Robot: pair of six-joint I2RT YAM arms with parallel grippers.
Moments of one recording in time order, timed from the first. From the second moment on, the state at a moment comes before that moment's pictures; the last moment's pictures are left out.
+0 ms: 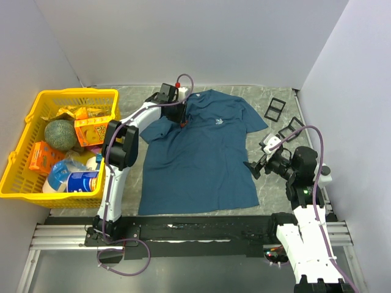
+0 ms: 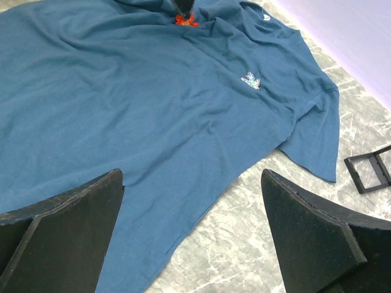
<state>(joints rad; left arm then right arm) -0.38 2.32 1.93 -0.45 0.27 -0.02 -0.03 0.59 0.59 -0.34 -0.73 -0.49</state>
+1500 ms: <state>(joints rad) -0.35 2.38 1.98 -0.44 0.48 -0.07 -0.03 0.60 0.58 -0.34 -0.73 -0.50</state>
